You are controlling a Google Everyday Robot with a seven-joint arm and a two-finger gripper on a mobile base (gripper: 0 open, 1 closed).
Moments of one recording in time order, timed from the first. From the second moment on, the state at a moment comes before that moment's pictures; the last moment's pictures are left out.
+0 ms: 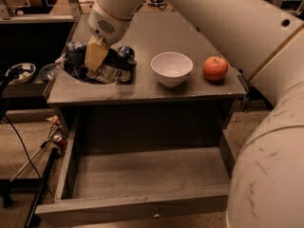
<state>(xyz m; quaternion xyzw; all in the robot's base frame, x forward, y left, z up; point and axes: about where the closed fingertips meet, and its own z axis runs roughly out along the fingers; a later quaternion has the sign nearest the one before) 0.590 0.140 0.942 -0.65 0.71 0.15 0.22</state>
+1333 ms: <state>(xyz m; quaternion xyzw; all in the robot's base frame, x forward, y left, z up) 0.640 0.177 0.967 -0.67 0.69 0.15 0.23</state>
